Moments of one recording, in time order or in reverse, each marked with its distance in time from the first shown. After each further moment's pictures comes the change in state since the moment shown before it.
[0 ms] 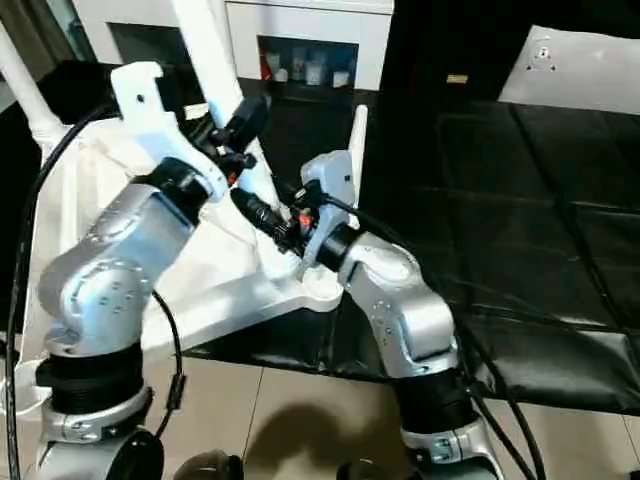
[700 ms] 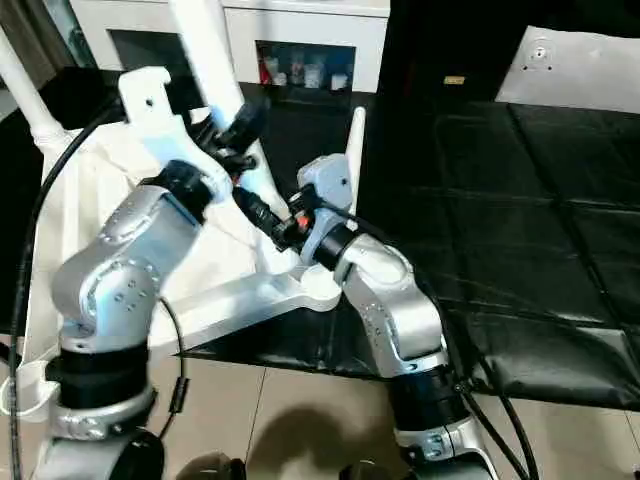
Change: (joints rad) left arm -0.005 0.053 0.026 0.113 0.023 -0.040 -0.046; right arm -0.010 0.000 -0.008 0.058 -0.004 -0.065 -0.017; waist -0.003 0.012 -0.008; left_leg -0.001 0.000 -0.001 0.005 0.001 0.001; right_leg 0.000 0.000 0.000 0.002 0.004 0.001
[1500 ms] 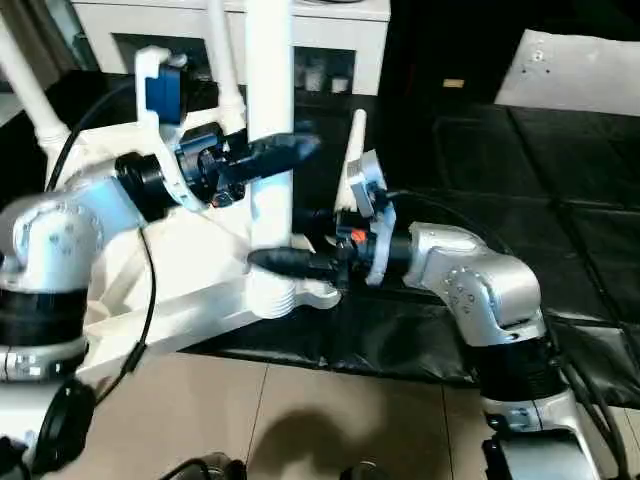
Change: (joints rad) left arm -0.175 0.287 -0.046 0.195 -0.370 0.141 -0.929; right arm -0.080 -0.359 -0.023 -0.071 0.368 0.444 0.580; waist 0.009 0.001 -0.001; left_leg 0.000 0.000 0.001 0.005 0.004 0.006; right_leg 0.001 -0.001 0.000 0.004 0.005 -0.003
